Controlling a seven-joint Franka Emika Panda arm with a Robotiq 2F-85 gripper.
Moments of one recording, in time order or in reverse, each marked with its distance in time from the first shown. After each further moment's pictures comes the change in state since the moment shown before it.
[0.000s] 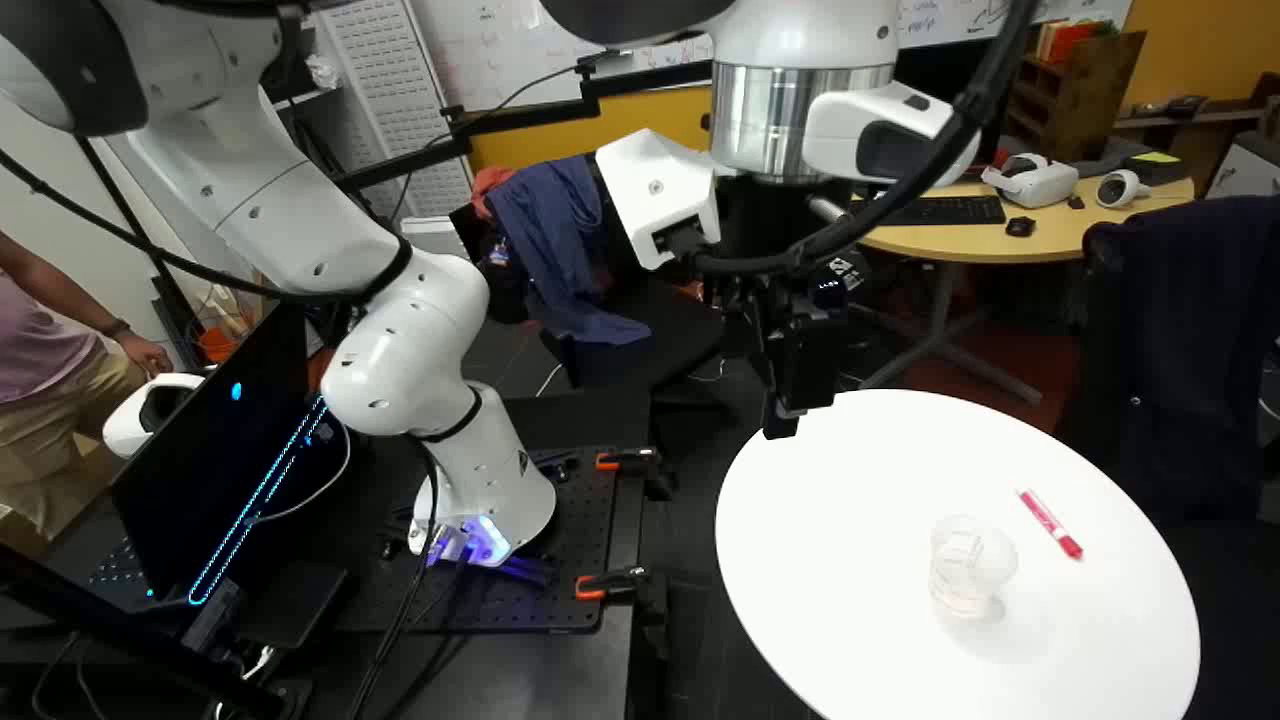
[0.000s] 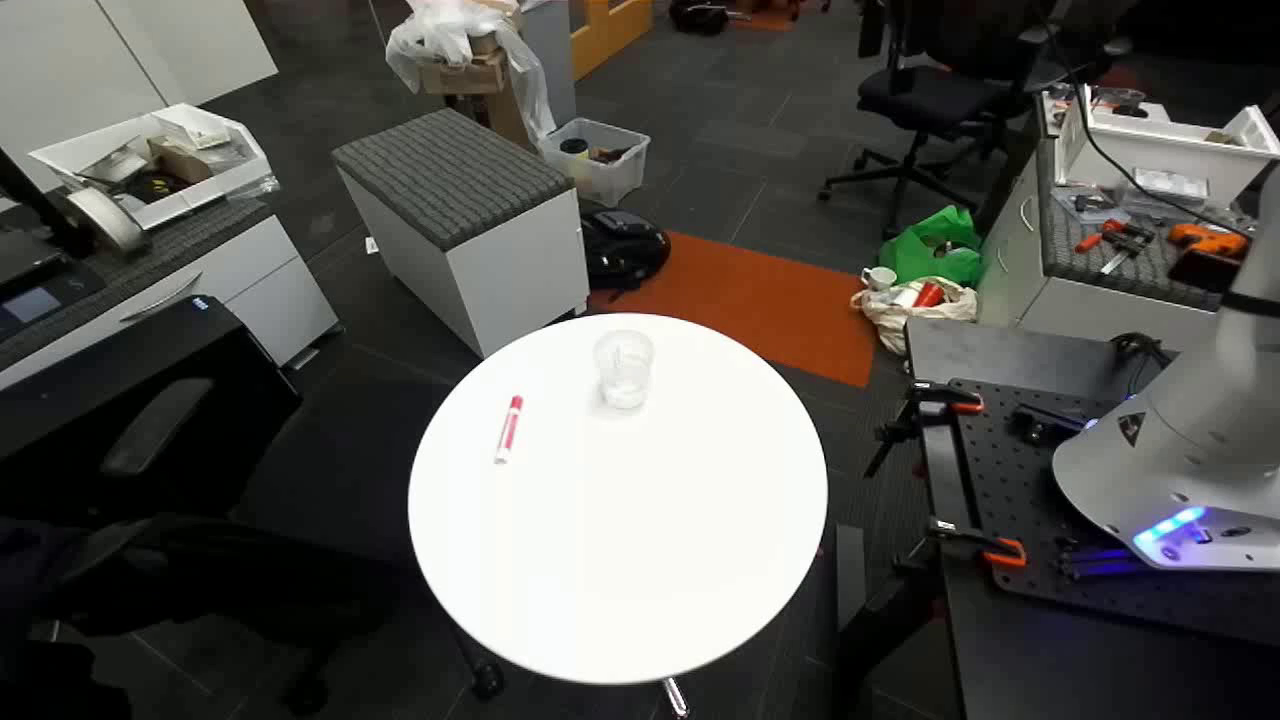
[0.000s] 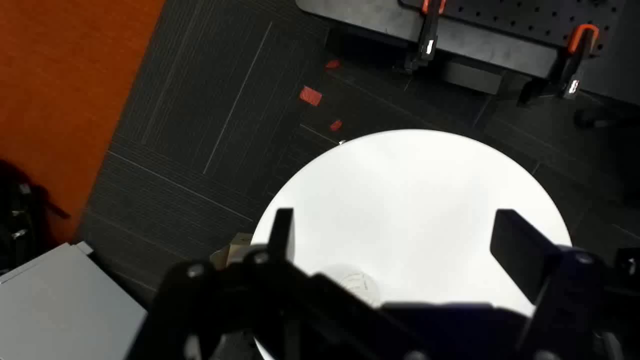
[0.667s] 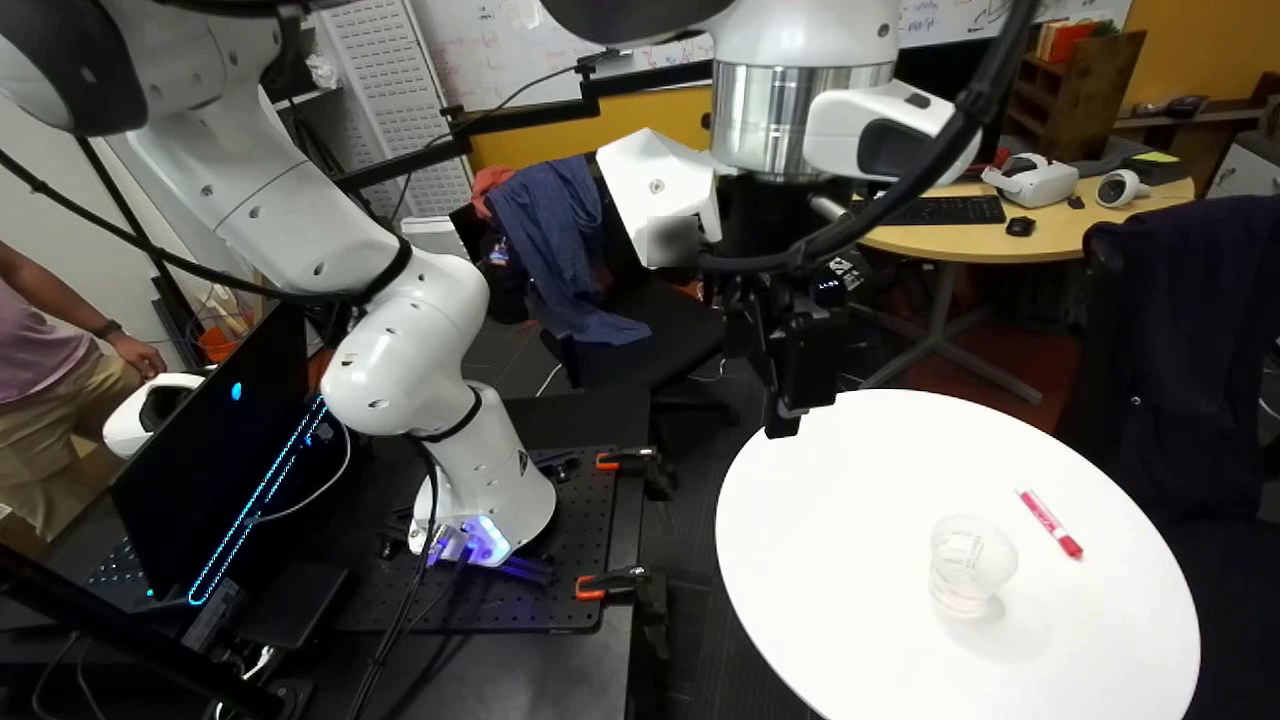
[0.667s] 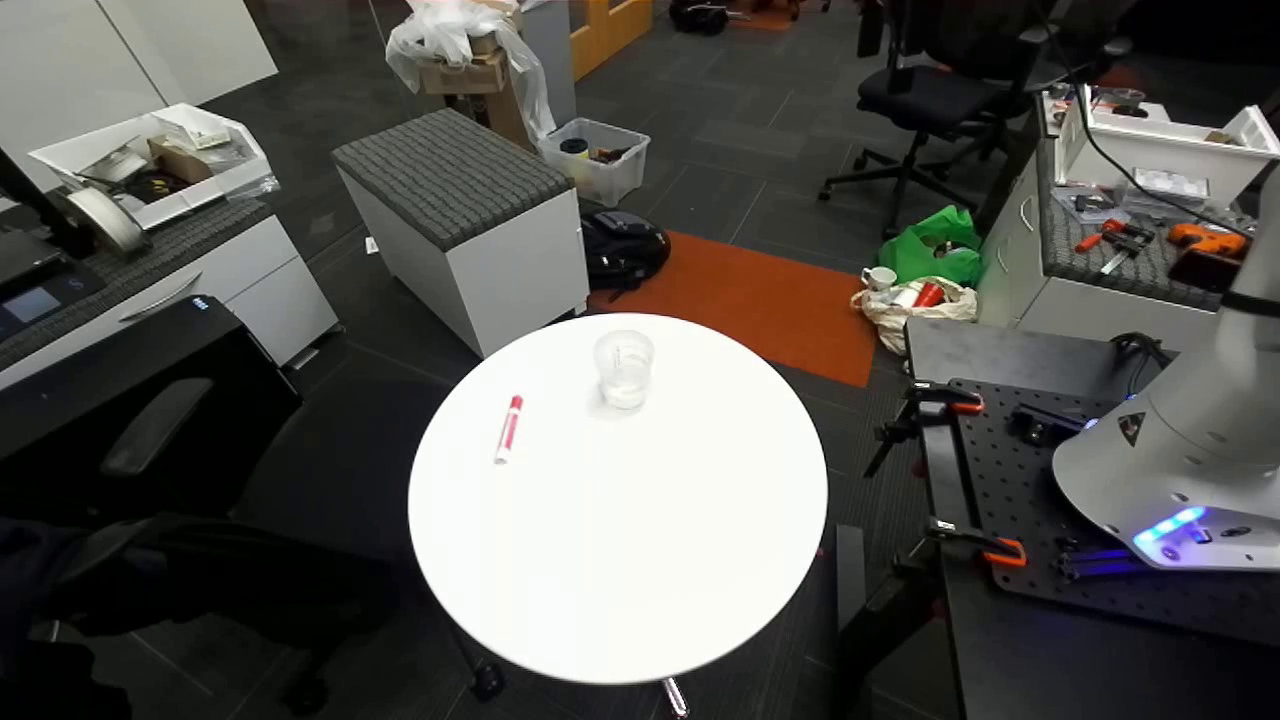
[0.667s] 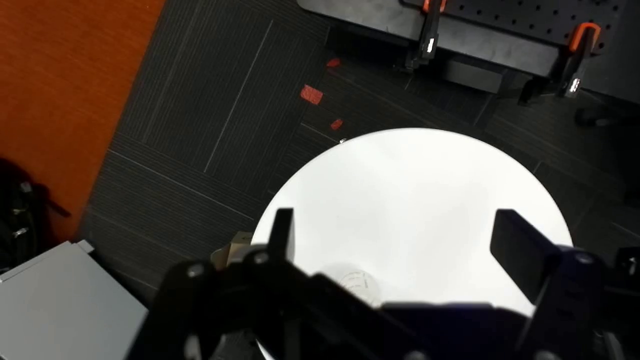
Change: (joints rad) arm 0.000 0.000 0.001 0.000 0.000 0.004 0.000
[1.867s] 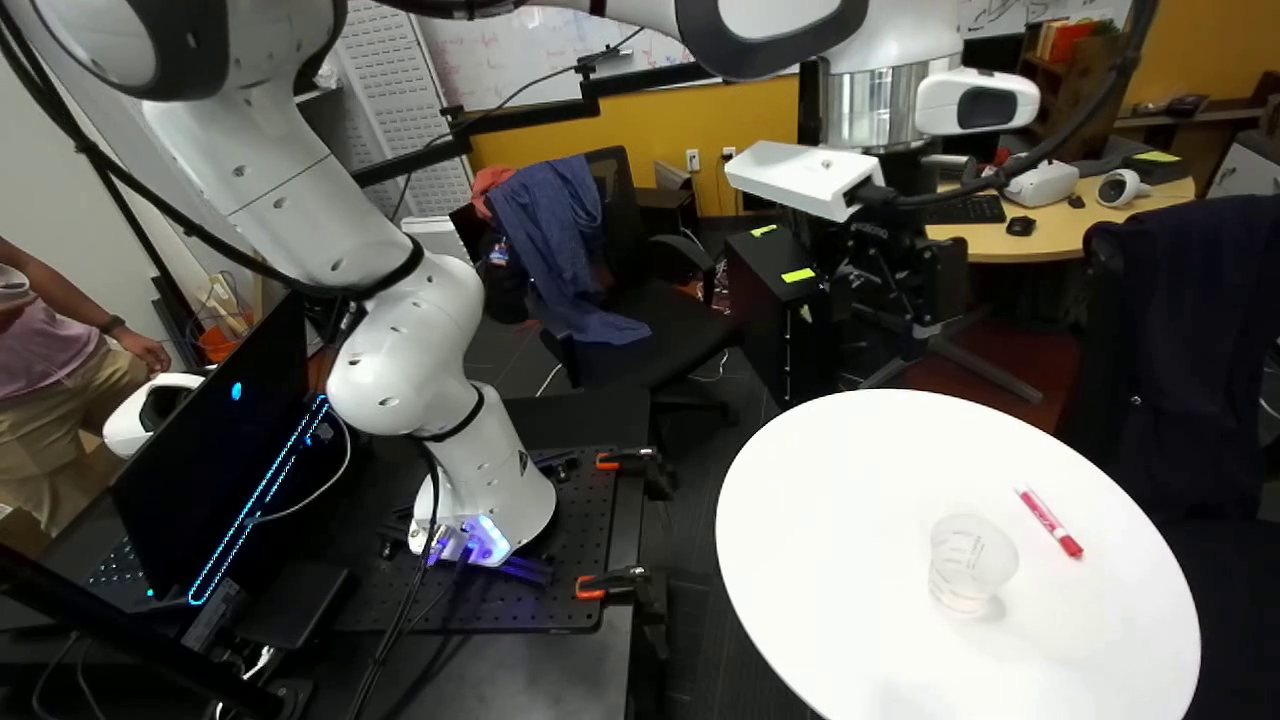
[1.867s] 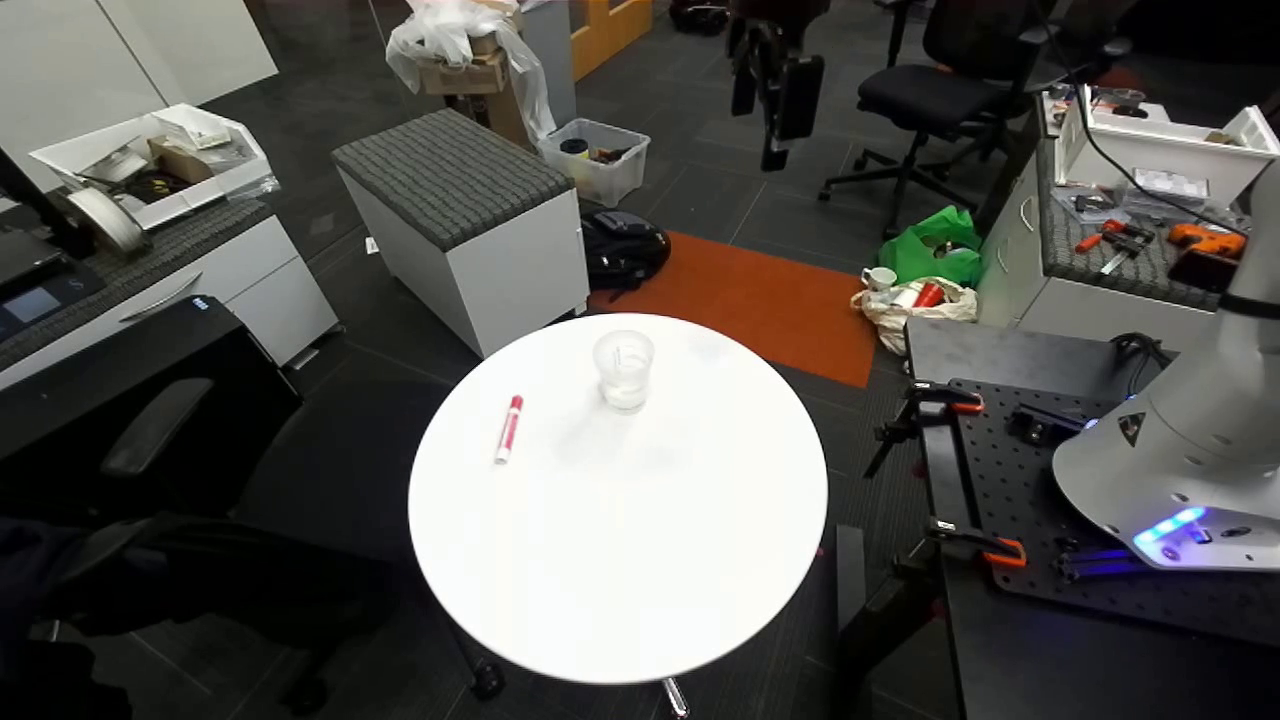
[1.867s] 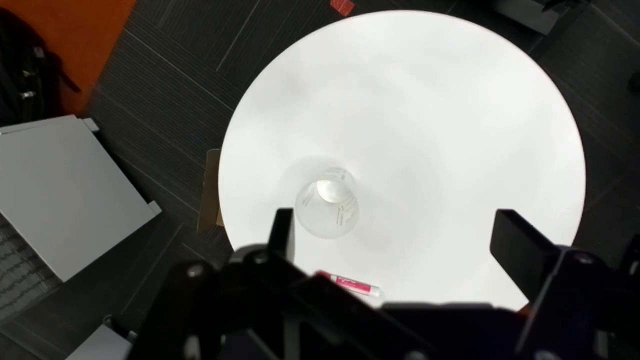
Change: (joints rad) arm 0.079 0.154 0.155 0.009 0.034 0.281 0.067
